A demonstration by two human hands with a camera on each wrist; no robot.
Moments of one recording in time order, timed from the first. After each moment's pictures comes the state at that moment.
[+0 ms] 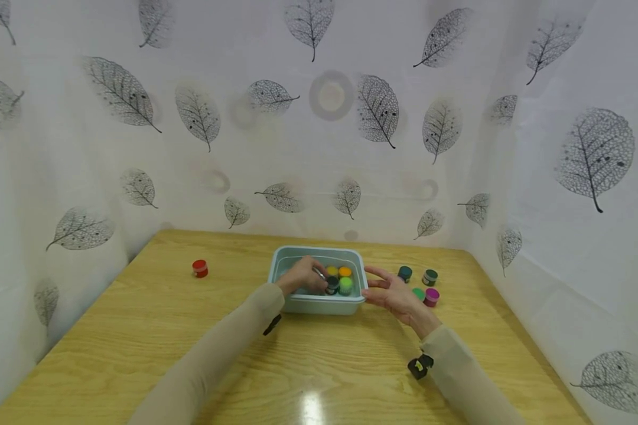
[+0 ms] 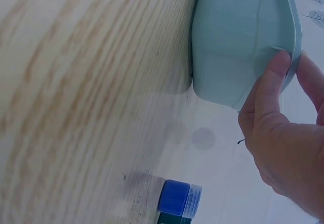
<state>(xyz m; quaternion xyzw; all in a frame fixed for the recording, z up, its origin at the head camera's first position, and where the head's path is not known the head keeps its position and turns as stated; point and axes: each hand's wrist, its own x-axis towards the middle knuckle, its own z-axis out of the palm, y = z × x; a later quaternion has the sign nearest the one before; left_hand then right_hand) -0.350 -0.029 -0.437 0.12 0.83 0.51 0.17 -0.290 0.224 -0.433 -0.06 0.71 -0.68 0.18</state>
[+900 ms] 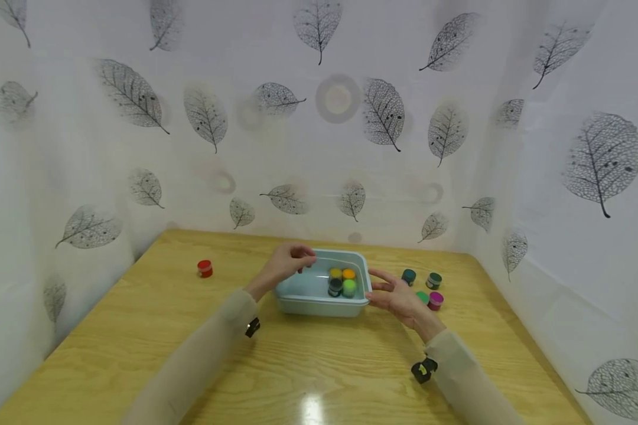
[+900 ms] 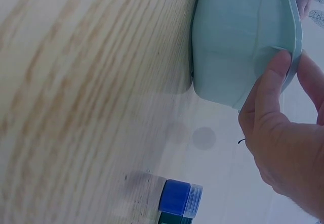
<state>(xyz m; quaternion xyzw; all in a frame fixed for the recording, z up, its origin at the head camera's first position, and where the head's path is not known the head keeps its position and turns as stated) -0.340 -0.081 -0.409 0.16 0.81 0.57 0.04 -0.290 0.223 -0.435 -0.05 0.71 -0.68 0.17</state>
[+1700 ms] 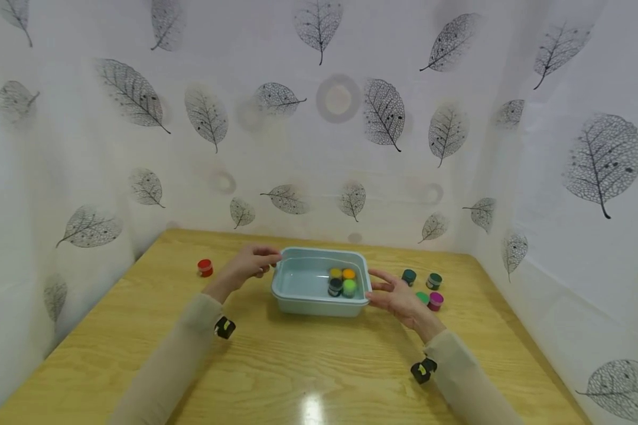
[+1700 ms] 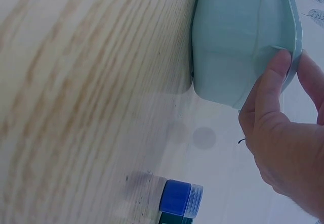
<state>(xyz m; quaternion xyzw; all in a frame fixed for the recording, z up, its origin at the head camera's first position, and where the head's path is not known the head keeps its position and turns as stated) -0.336 -0.156 -0.405 0.11 0.76 0.62 0.13 -0.289 0.222 -0.435 -0.05 0.71 -0.68 0.17</state>
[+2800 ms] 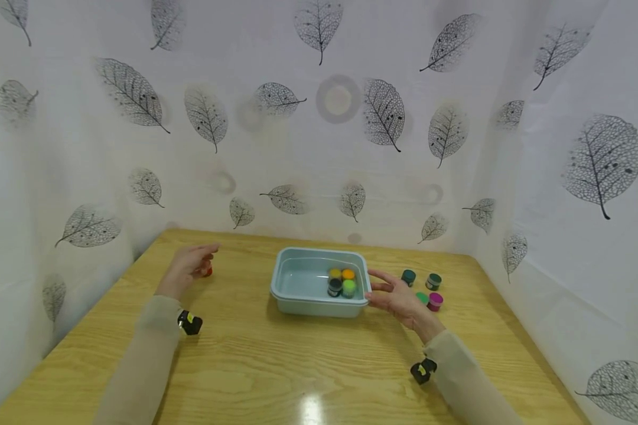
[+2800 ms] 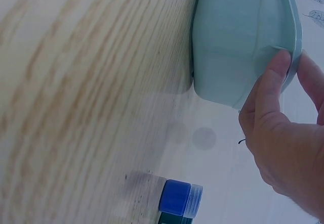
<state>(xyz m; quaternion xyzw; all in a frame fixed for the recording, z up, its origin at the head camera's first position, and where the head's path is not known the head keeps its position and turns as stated) -0.337 -0.269 -0.420 -0.11 0.70 0.70 0.05 -0.290 0.223 -0.434 -0.06 0.71 -0.68 0.17</state>
